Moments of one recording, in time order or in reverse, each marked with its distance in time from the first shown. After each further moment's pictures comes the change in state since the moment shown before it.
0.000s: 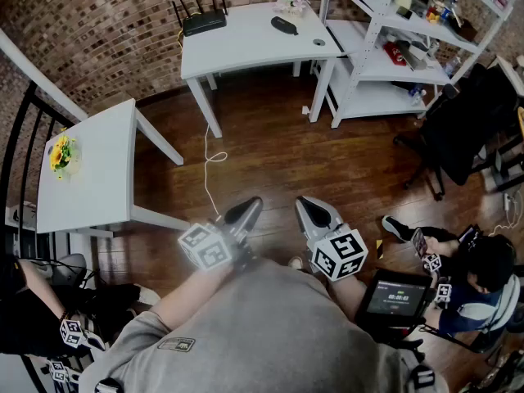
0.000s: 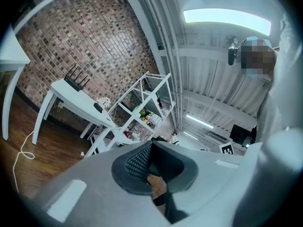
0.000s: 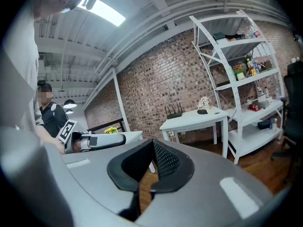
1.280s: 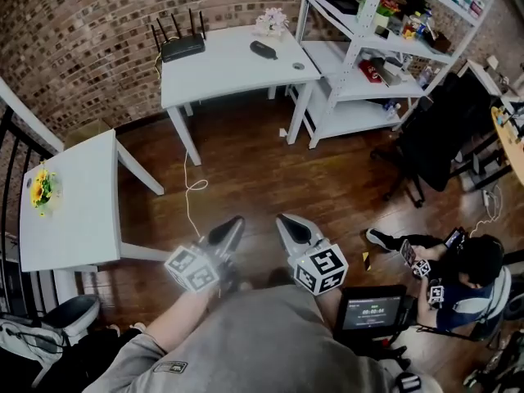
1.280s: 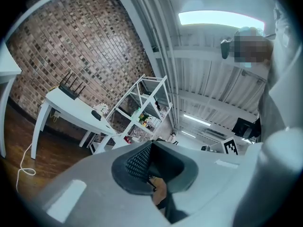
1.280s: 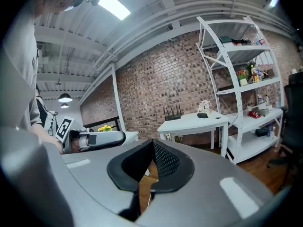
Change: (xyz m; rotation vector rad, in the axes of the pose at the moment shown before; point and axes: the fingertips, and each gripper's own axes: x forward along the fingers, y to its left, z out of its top) left arm -0.002 0.040 0.043 0.075 -0.025 -0.054; right arm 0.054 0.015 0.018 -0.060 -0.004 -0.066
